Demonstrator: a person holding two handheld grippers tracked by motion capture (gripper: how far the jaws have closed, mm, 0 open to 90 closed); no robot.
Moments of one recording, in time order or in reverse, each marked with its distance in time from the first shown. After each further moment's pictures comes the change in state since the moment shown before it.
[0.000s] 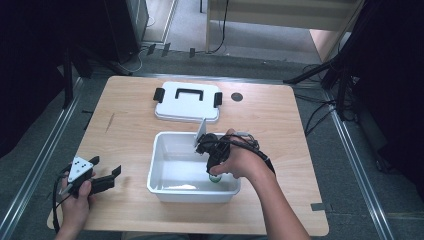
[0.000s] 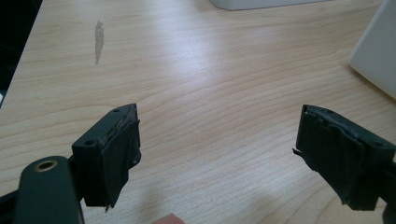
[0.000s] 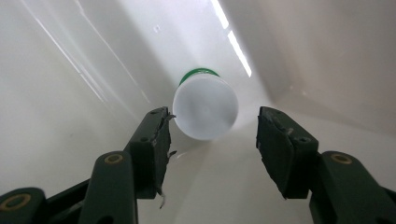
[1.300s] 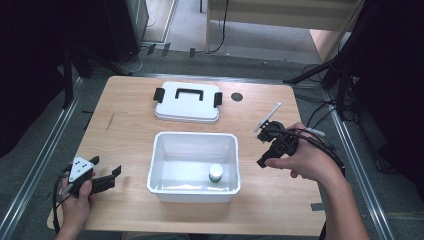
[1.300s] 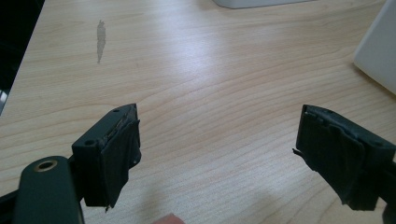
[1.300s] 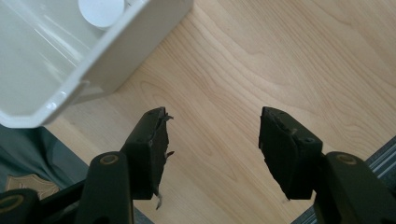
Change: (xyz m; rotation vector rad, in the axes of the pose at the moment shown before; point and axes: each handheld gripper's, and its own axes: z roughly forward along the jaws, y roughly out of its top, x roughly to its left) left arm -0.001 0.000 0.001 0.005 0.014 0.004; right arm -0.066 -0.123 -0.064 -0.155 -0.008 0.229
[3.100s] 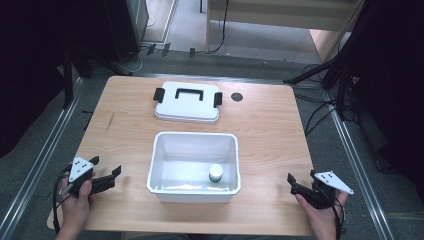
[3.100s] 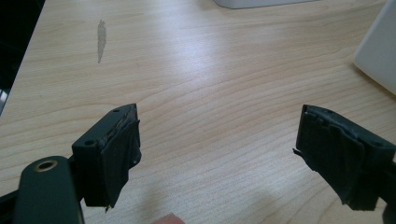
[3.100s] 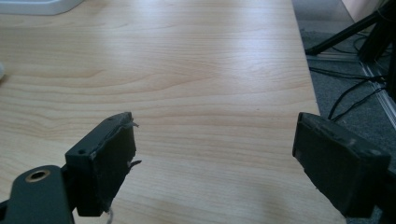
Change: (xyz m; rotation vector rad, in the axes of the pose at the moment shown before) left arm 0.000 0.000 0.000 -0.002 0.001 -0.002; right arm -0.045 -0.191 0.145 -0.850 -0.255 0.557
